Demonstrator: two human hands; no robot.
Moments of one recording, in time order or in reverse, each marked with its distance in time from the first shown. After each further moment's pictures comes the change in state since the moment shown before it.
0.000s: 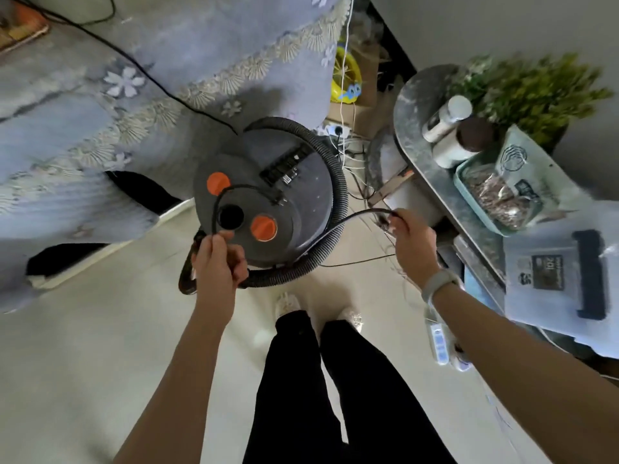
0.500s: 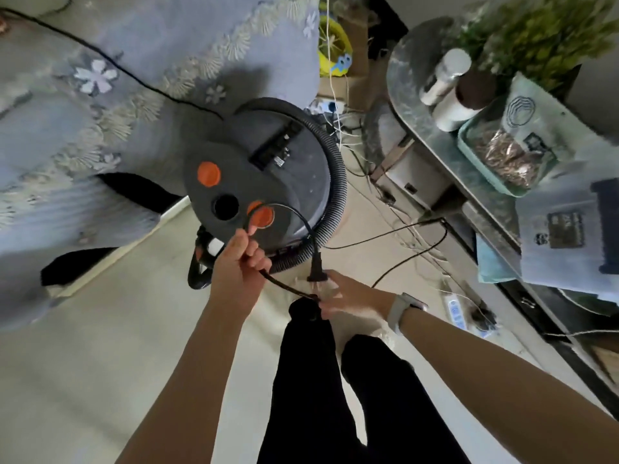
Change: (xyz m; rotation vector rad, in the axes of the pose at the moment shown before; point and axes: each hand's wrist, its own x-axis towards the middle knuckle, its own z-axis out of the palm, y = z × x) left_hand 0.000 -0.023 0.005 -0.385 -0.267 -0.295; right_hand -0.088 0.021 0.067 0.054 -1.055 0.248
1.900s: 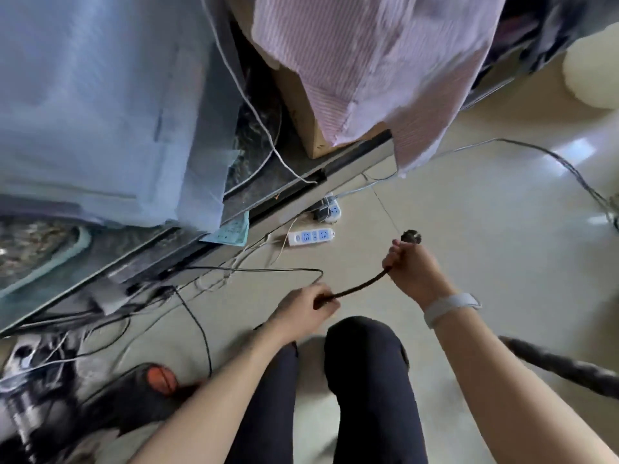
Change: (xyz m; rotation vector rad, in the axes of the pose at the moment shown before) left_hand -0.022 -0.547 0.159 2.298 -1.624 -0.281; right_hand -0.222 0.496 -0.005 2.596 1.548 -0.288
